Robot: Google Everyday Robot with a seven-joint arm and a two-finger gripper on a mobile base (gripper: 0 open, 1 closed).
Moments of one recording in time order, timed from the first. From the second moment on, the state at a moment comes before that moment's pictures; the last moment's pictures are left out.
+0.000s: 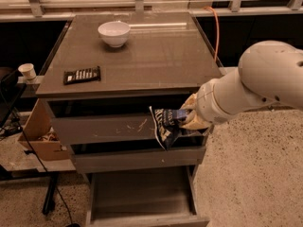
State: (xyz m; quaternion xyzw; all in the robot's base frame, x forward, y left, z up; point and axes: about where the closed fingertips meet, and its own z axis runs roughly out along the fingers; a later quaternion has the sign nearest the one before) arm 0.503 -0.105 0.816 -0.68 0.67 0.02 0.30
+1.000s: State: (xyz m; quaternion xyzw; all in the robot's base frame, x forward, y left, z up) arm 0.559 -0.079 0.943 -0.68 0.65 -0.04 0.35
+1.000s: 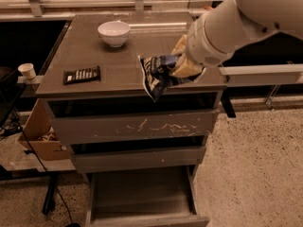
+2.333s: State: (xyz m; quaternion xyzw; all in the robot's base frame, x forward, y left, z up) arm 0.633 -0.031 0.964 -0.69 0.60 -0.06 0.40
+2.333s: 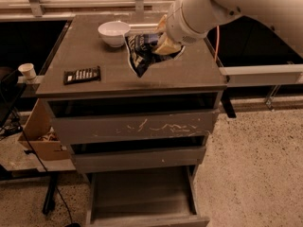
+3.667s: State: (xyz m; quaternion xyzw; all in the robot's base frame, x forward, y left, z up) arm 0.697 -0.010 0.904 -0.66 0.63 -0.01 0.41
